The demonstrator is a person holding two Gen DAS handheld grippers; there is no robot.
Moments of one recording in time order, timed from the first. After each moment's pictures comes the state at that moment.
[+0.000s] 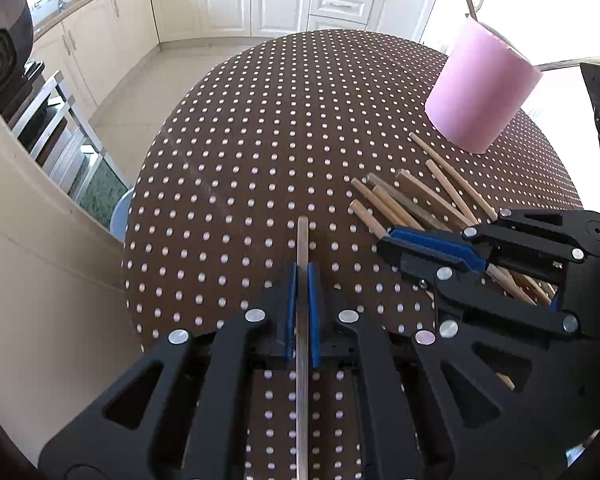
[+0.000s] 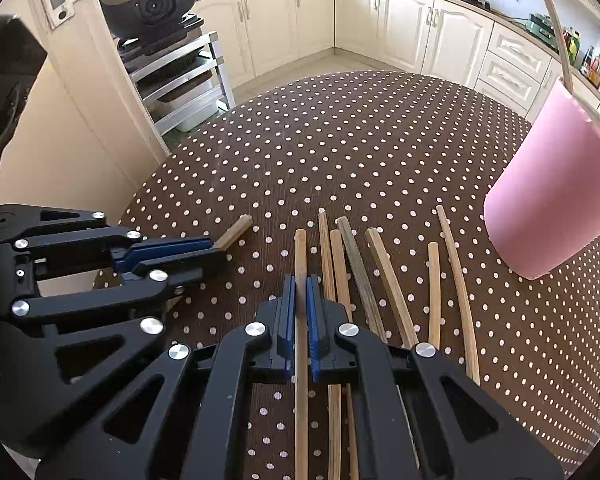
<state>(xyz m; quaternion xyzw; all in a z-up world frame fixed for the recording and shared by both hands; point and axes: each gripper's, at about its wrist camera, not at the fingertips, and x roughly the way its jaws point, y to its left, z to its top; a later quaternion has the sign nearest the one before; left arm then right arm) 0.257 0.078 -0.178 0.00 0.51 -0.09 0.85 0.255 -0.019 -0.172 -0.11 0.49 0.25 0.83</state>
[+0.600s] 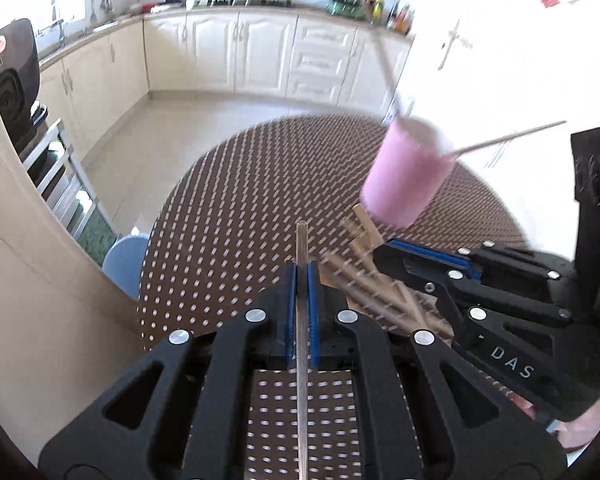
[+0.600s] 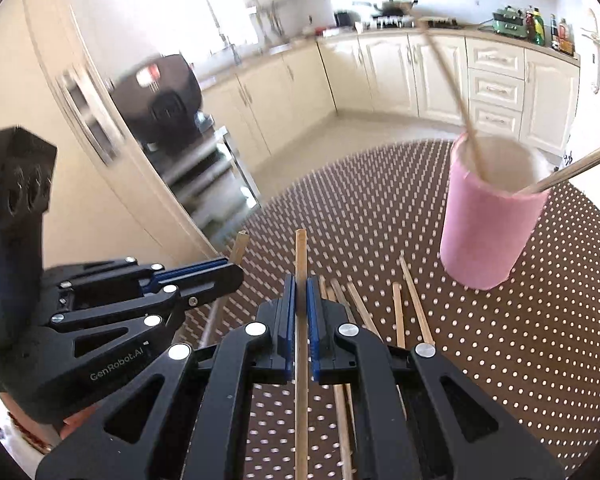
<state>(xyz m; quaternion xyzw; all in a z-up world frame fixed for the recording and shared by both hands) 0.221 0.060 -0.089 -0.03 0.41 -0.12 0.90 0.231 -0.085 -0.091 0.04 0.39 0.28 0.88</state>
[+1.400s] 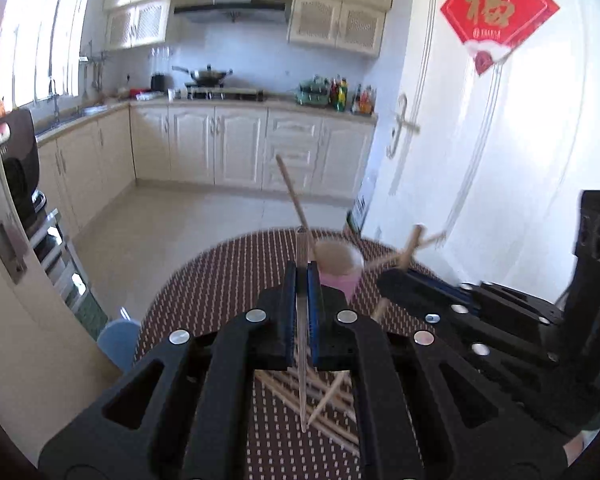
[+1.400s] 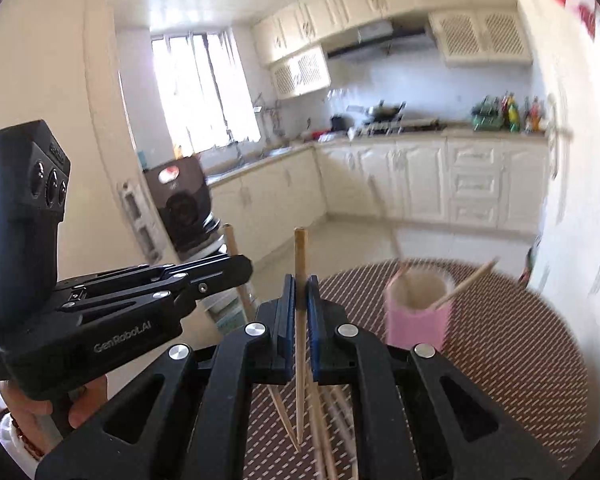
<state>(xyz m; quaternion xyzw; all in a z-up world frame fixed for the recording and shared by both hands) 0.181 0.018 0.009 -0.03 0.26 -0.15 0.95 0.165 -0.138 -0.005 0.05 0.21 0.25 0.94</state>
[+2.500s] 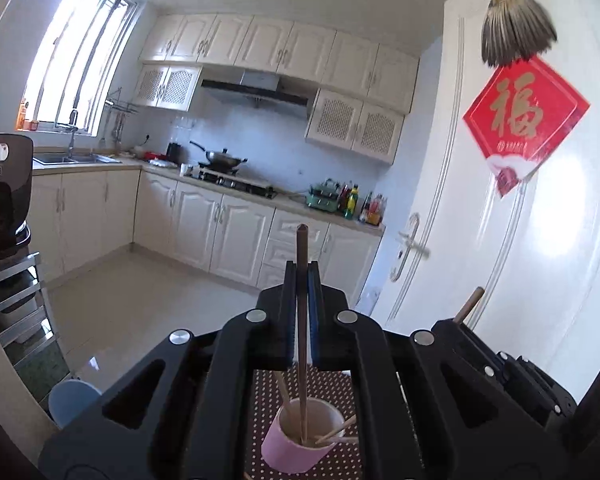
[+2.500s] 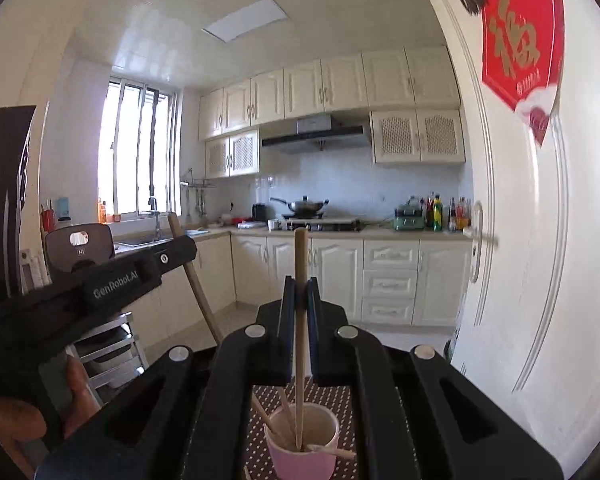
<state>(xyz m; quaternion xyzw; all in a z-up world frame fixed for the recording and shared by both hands) 0.253 -0.008 0.040 -0.12 0.10 -0.12 0.98 0.216 -0.168 0.008 0.01 0.06 0.11 0.99</state>
